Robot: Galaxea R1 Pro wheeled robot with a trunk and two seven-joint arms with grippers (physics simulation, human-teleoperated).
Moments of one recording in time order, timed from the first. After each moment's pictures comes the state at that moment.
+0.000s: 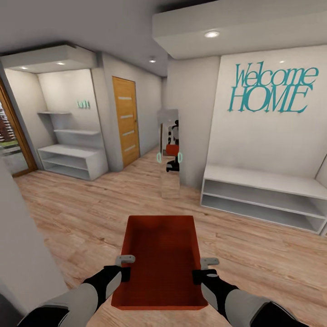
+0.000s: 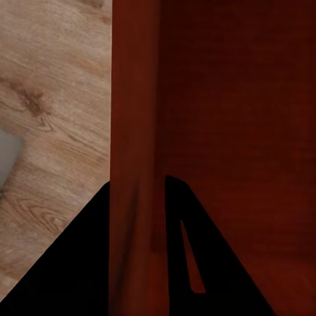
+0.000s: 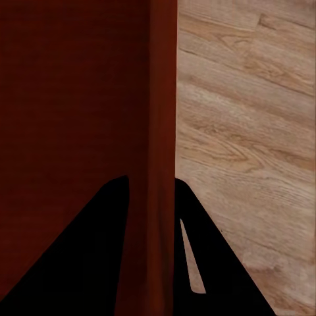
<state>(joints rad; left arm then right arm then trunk) -0.74 -0.09 -0.03 -0.12 0.08 0.23 0.15 -0.74 0.12 0.57 -0.03 -0.53 0.00 -0.18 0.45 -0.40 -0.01</state>
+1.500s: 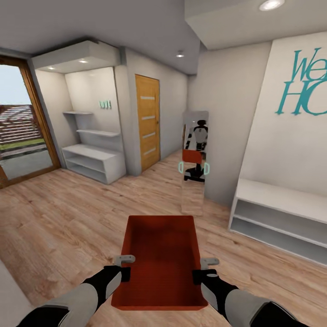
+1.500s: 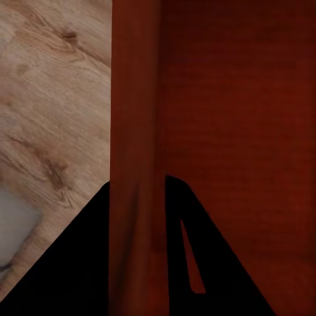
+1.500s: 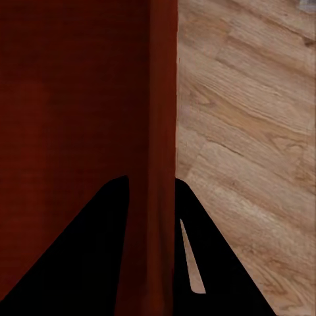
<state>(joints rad) -0.74 -0.09 -0.03 -0.12 0.08 0.23 0.15 -0.74 0.12 0.57 -0.03 -0.54 0.00 -0.18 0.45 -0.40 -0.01</state>
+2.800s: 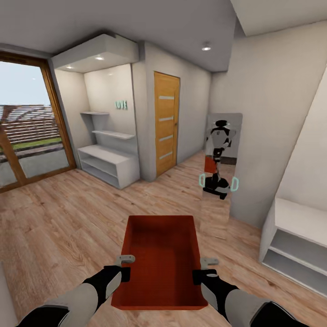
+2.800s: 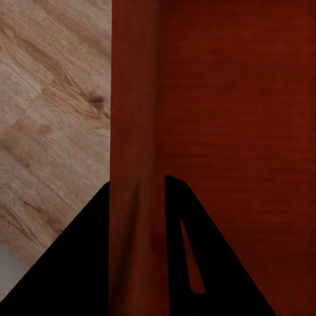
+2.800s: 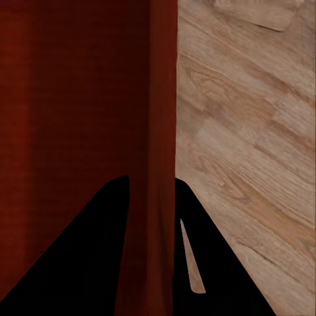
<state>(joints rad) -0.74 -0.09 -0.03 -0.12 0.08 0.23 0.15 -0.74 0.12 0.57 -0.03 -0.53 0.00 -0.18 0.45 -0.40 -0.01</state>
